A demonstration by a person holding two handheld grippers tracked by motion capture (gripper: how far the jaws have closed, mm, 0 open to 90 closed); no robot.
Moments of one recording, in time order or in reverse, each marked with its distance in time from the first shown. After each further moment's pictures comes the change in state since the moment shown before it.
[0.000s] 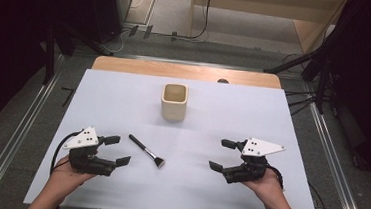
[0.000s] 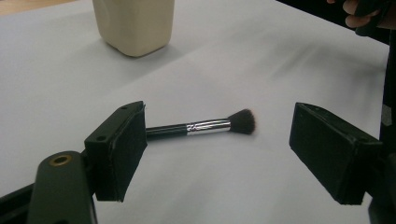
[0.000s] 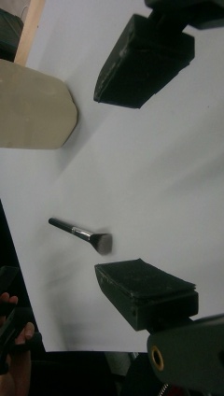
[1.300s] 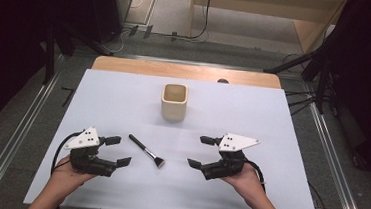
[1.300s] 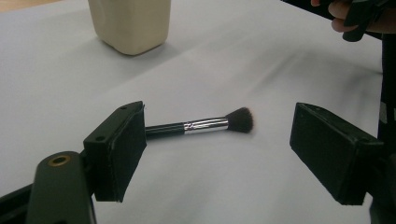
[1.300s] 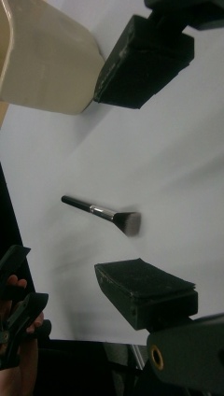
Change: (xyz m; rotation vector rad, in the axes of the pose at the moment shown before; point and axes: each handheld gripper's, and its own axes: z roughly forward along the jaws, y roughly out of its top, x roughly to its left) left arm -0.001 0.000 0.002 0.009 -0.007 0.005; right arm 0.019 0.022 0.047 0.005 0.055 -0.033
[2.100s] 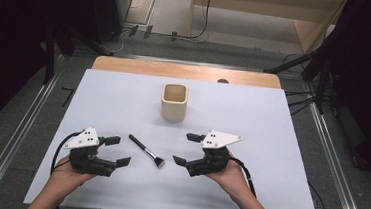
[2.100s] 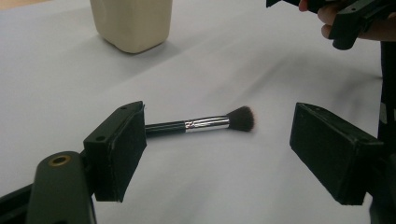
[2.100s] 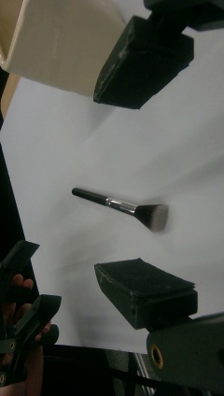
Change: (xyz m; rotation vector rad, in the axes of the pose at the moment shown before) left arm 0.001 -0.001 -0.001 0.003 0.001 -0.009; right arm 0.011 0.013 0.034 0.004 -0.001 -0.018
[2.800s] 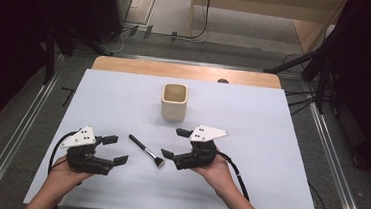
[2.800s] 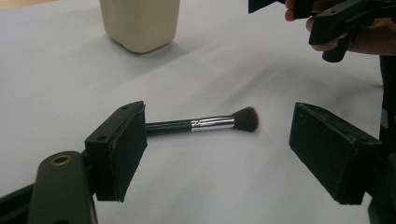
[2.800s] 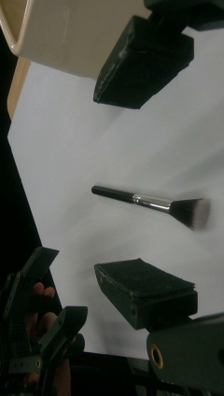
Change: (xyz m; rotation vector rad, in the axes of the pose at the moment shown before) left arm 0.005 -0.002 -0.004 -0.011 0.006 -0.021; right arm 0.003 0.011 0.031 -0.036 -0.002 0.055
